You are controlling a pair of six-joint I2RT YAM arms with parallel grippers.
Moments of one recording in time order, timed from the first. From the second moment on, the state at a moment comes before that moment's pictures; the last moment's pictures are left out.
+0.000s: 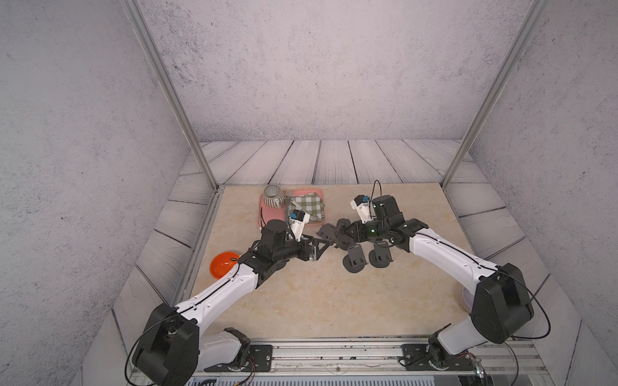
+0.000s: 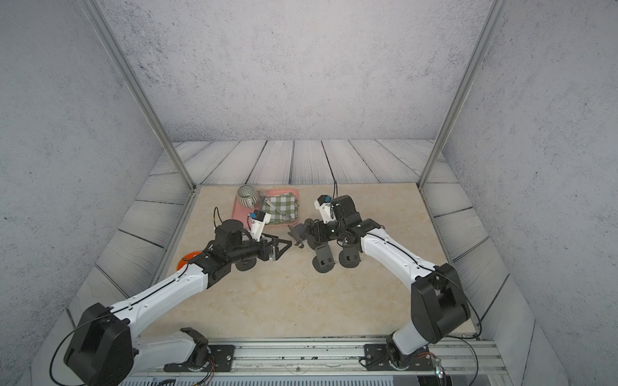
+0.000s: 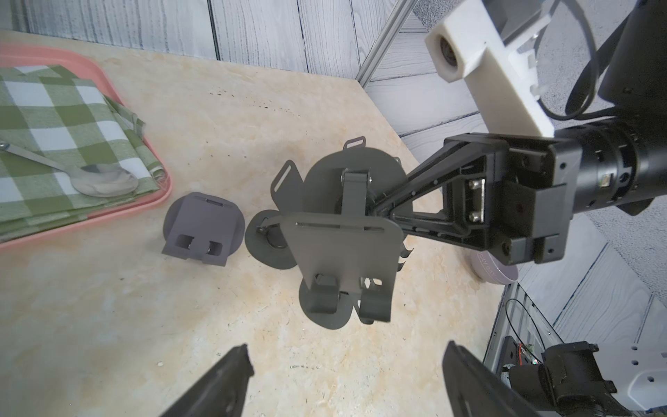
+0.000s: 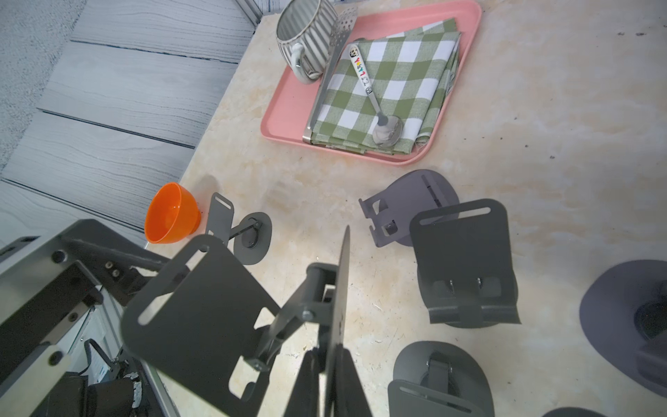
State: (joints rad) left arm -0.53 1.24 0.74 0.08 0.46 -0.40; right arm 0.52 1.53 1.17 -0.37 -0.42 0.30
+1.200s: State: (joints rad) left arm -0.56 1.47 0.76 0.44 0.46 -0.49; right arm 0.52 1.53 1.17 -0.35 -0.44 0.34
